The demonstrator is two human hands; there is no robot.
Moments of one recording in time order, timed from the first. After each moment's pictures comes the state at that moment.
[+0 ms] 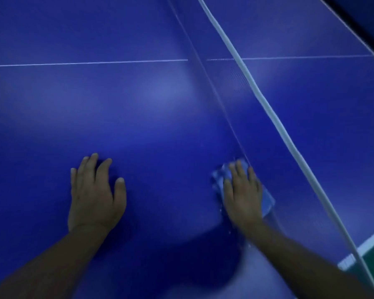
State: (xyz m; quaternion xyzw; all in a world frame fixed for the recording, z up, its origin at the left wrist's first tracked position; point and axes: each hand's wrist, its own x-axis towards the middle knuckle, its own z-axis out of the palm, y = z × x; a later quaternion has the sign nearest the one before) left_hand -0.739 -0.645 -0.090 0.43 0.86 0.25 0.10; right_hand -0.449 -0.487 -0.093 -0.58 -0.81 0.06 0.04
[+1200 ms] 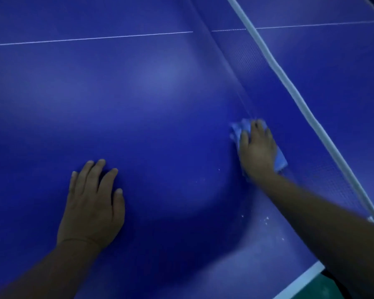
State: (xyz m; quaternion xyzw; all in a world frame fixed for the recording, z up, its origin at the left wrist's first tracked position) left_hand -0.757 -0.714 -0.098 0.54 0.82 0.16 0.10; right_hand -0.475 -0.440 -0.097 -0.65 -0.75 0.03 0.12
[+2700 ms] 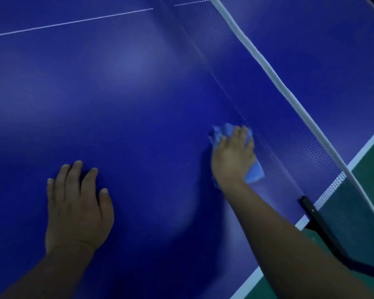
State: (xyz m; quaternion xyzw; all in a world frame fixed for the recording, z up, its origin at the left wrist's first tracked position) left_hand -0.755 -0.710 -0.092 0.54 0.82 0.14 0.10; right_hand -0.502 -0.530 -0.091 -0.80 -0.59 0.07 0.09
